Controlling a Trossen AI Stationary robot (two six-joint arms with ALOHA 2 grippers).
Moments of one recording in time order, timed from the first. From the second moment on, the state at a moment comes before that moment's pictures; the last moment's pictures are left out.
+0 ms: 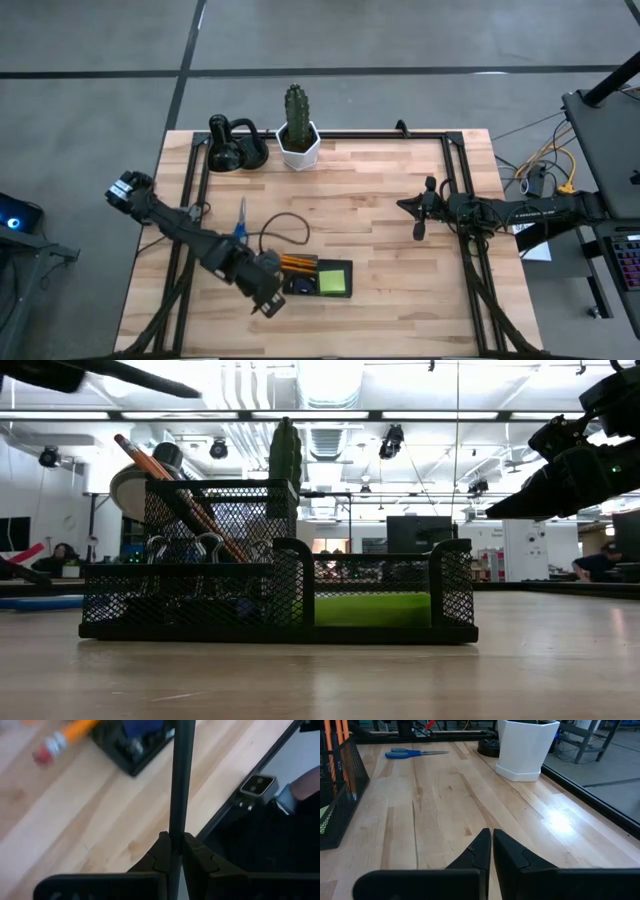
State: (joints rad) left arm -0.56 1.53 1.33 -0.90 0.08 -1.37; right arm -0.01 0.42 0.01 0.11 0.32 0.07
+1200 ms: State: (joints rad) left arm -0.38 1.53 1.06 -0.09 -0.57 -0.22; right arm -0.01 0.42 0.01 0.11 0.32 0.07
